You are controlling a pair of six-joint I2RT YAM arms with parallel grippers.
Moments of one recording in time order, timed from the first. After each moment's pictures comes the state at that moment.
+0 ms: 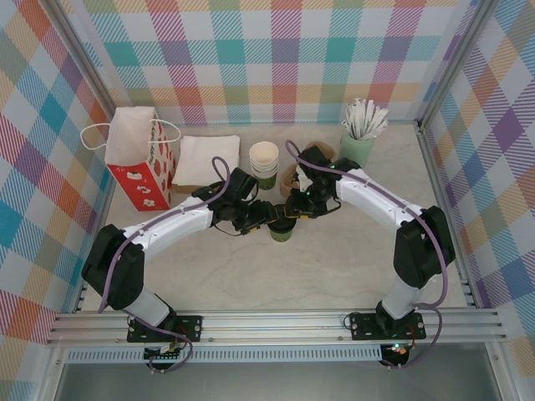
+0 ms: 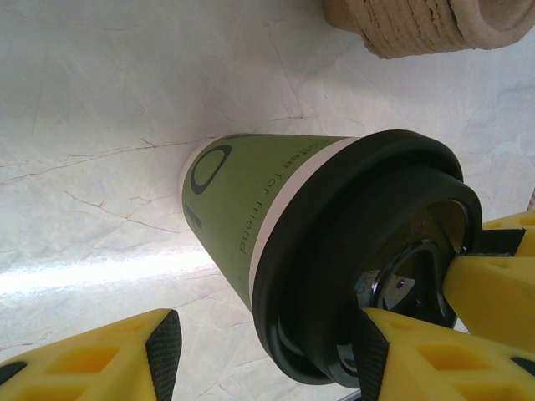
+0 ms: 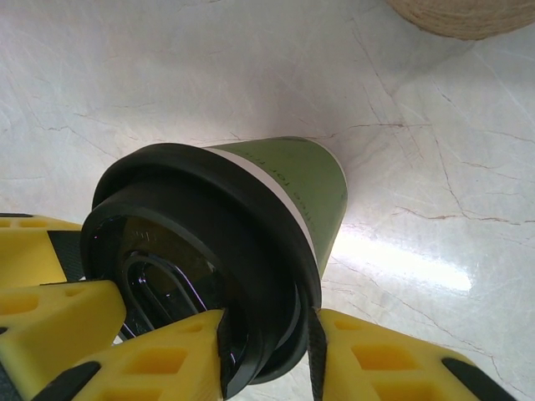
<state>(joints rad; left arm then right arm) -0.67 1.56 1.12 -0.57 0.28 -0.95 0.58 1.70 1.39 -0.96 -0.33 0.49</state>
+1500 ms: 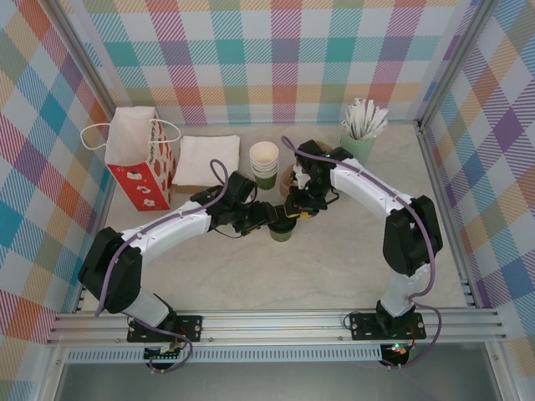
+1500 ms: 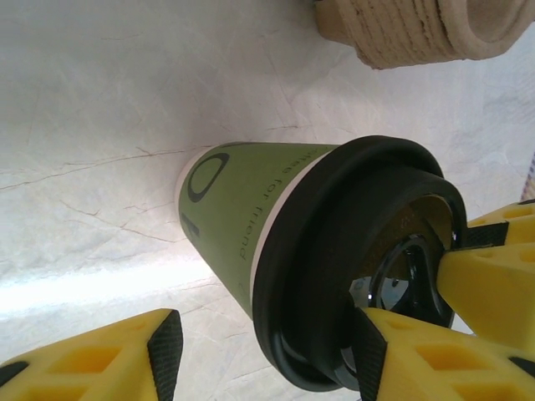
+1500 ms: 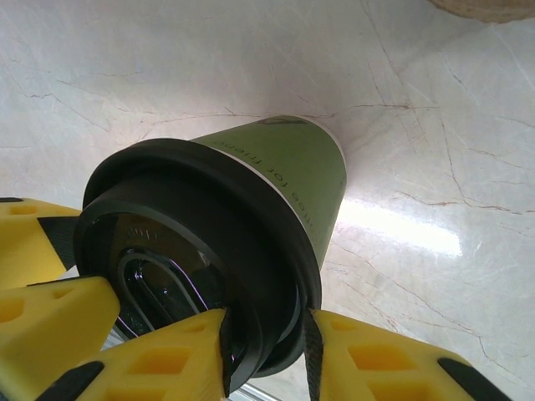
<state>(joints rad) -0.67 1.53 1.07 -0.51 0.26 -0.97 0.56 1.82 1.53 -1.11 -0.38 0.41</state>
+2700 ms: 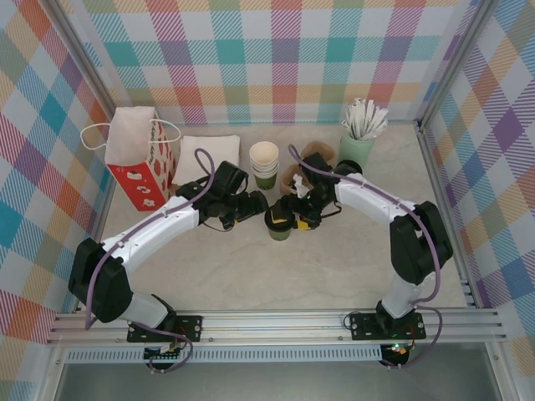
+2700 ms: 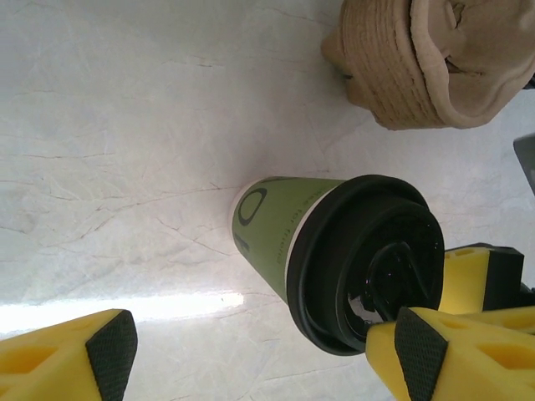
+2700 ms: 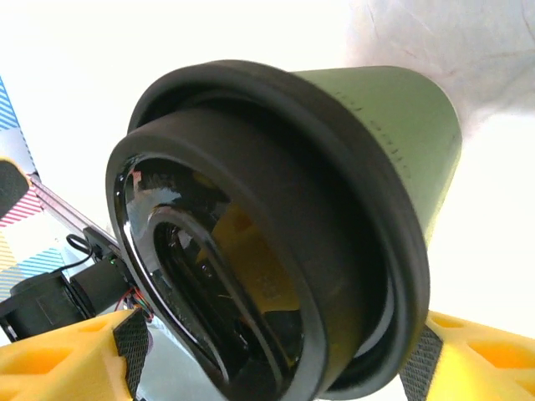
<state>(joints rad) -0.62 1.45 1.16 -0.71 0.13 -0.94 0.55 1.74 1.30 -0.83 -0.62 0.53</state>
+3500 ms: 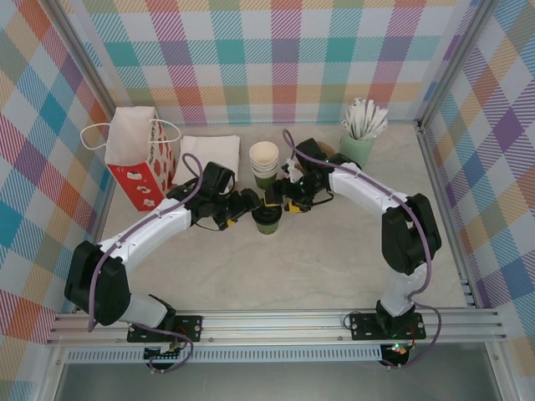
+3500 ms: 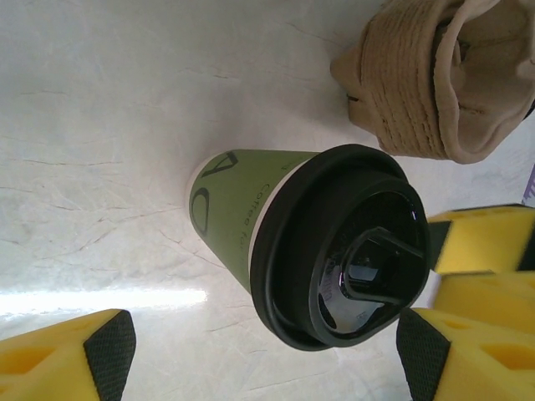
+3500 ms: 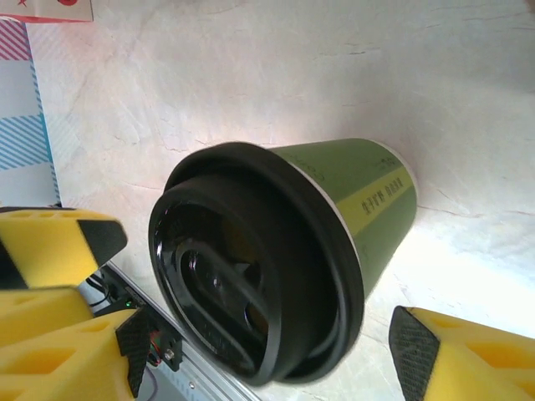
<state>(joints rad) -0.52 1.43 1.06 -0.60 0.25 -0.97 0.54 1.80 1.45 -0.79 -0.58 0.51</state>
